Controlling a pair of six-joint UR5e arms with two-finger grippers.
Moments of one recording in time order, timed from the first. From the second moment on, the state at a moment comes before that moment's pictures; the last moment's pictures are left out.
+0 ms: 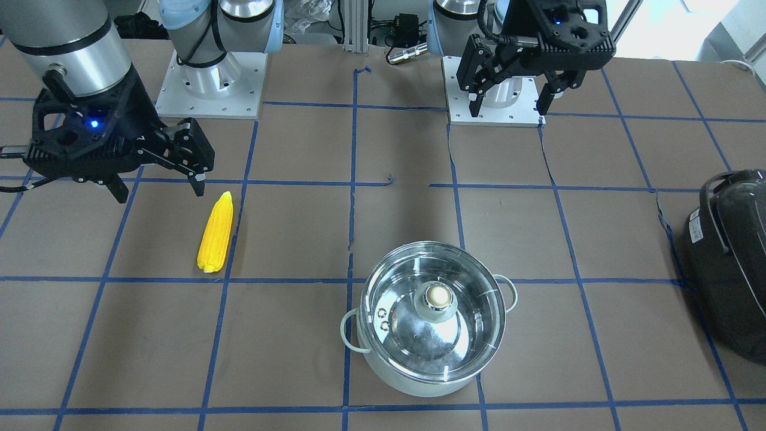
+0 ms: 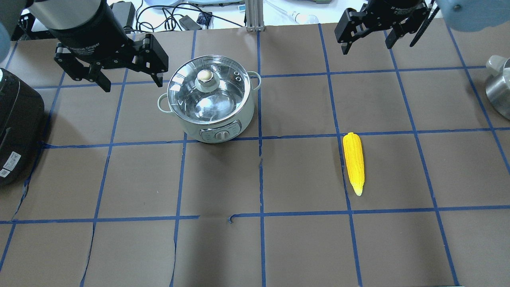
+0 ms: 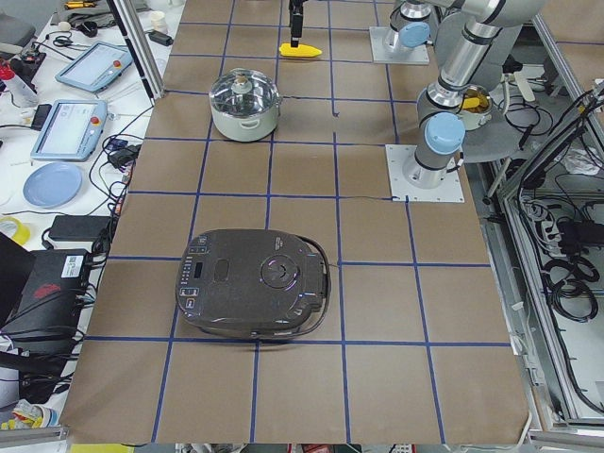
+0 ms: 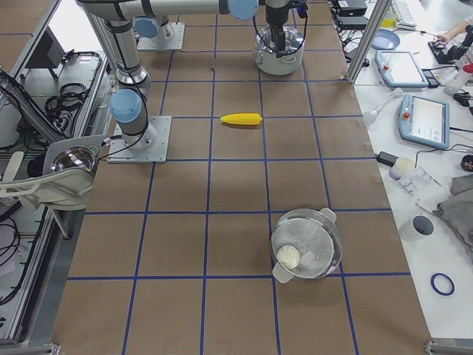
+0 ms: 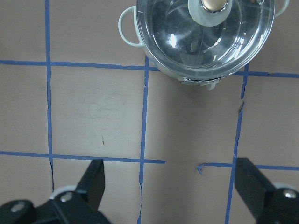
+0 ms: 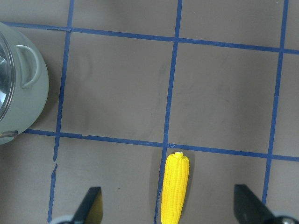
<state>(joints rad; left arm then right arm) -1.66 -1.51 -1.46 -1.65 1.60 -0.15 1.58 -1.45 1.41 -1.67 -1.54 -0.10</state>
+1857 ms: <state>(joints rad) -1.67 -2.00 -1.31 -1.34 1.56 -0.21 1.56 -1.45 1.73 -1.84 -1.55 -0.08</state>
